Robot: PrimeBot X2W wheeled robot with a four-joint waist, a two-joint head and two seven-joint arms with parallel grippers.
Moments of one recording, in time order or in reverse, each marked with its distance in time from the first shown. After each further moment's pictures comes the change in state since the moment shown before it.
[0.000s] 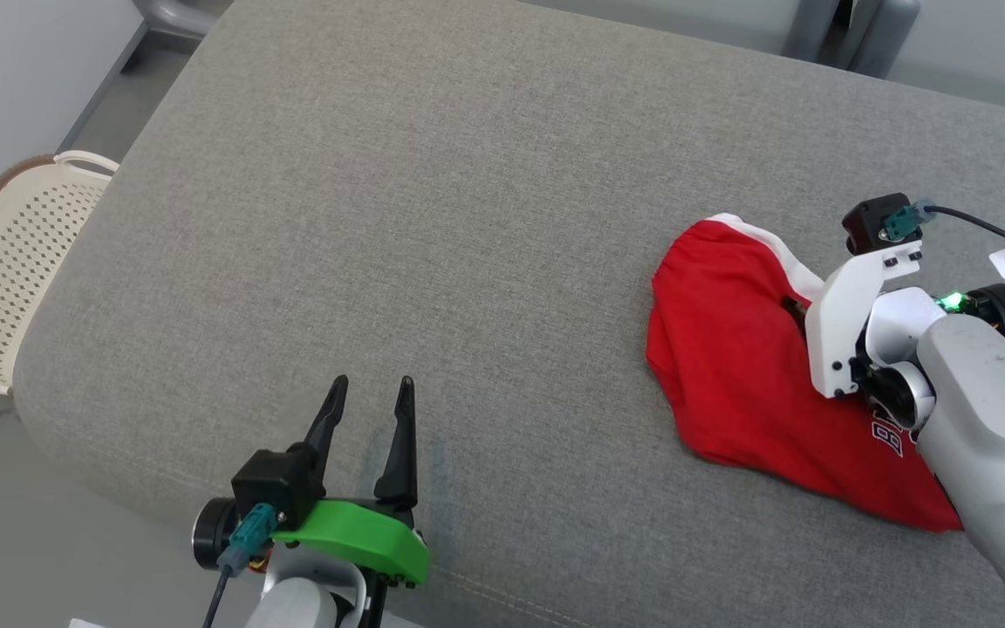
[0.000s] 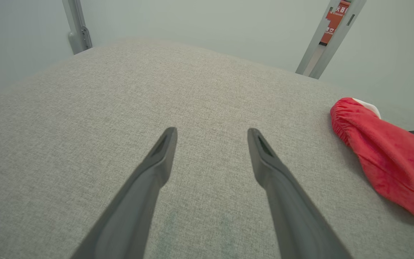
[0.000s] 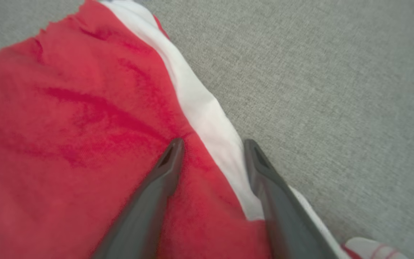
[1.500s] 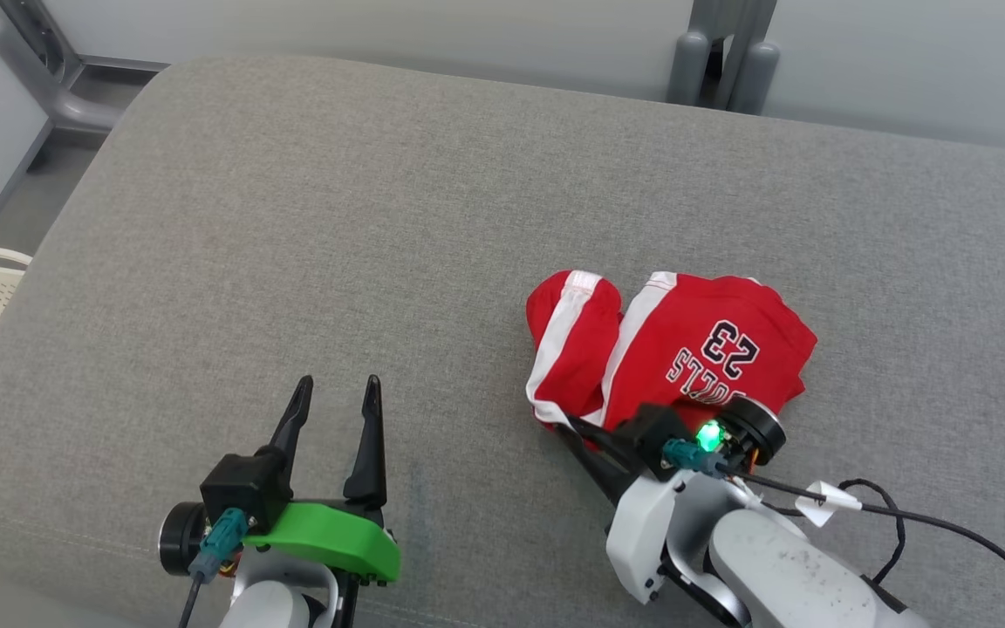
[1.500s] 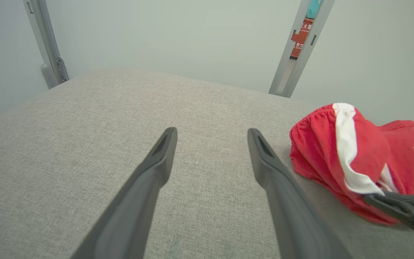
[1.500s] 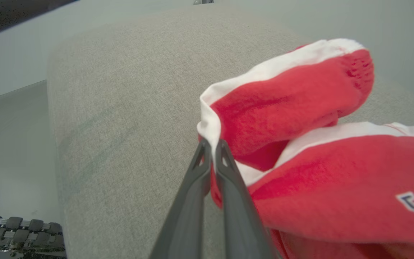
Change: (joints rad) left arm 0.015 0.021 0.052 -0.015 0.034 0.002 -0.001; right arm 0.271 0.173 0.296 -0.293 -0.196 0.001 -0.492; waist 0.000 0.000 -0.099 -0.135
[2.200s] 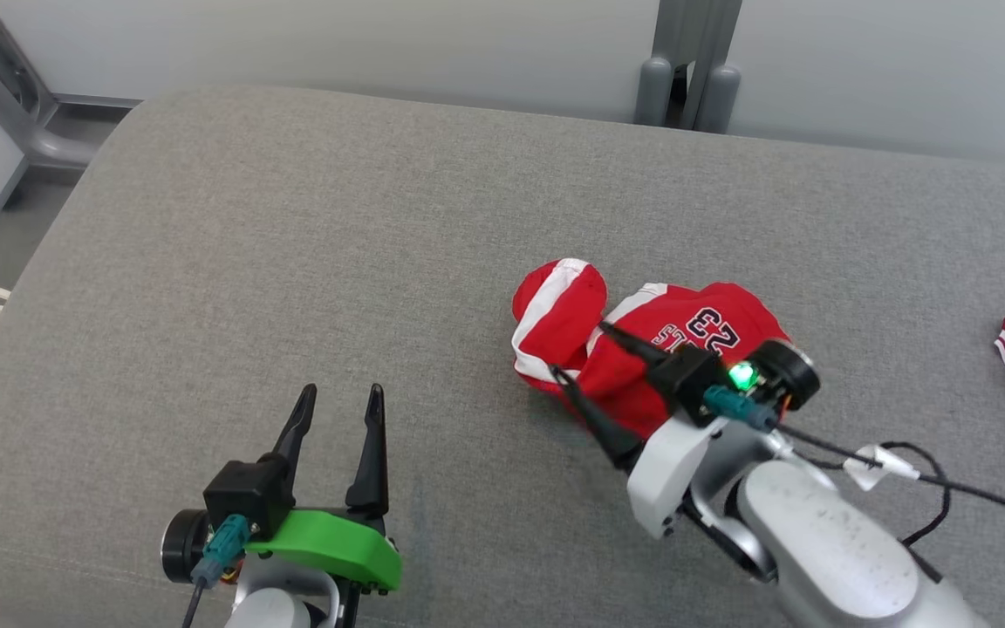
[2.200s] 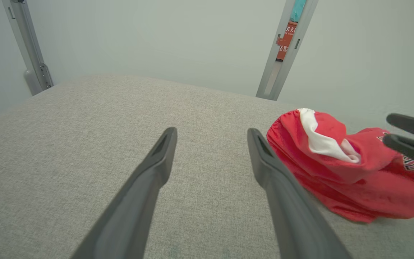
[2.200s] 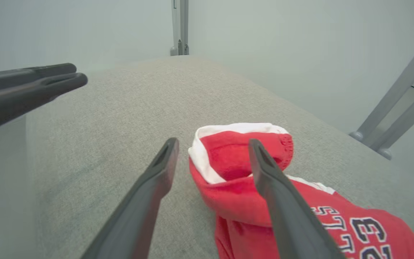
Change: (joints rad) left arm 0.010 0.010 -0.015 0.000 -0.012 0.008 0.002; right arm 0.012 -0.006 -0.119 -0.142 -0.055 0.000 0.016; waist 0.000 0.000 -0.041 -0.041
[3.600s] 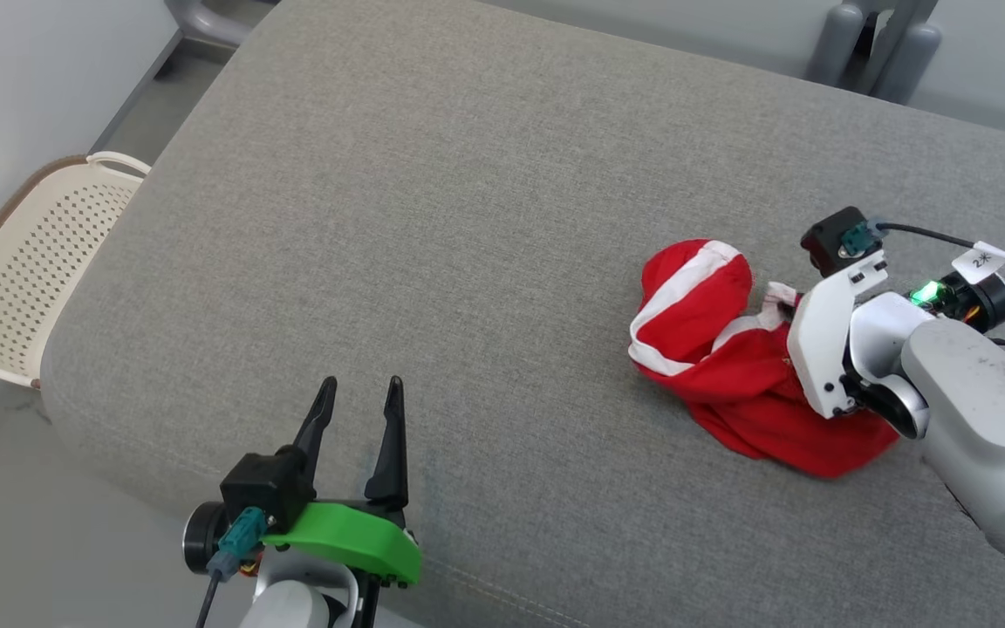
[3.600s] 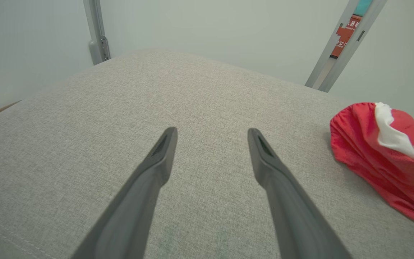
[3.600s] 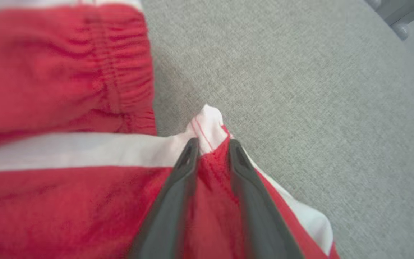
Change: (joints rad) left arm -0.012 -0.042 -0.001 0.008 -0.005 -0.018 -0.002; right arm -0.313 -0.264 0.085 0.353 0.307 0.000 0.443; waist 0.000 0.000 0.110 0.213
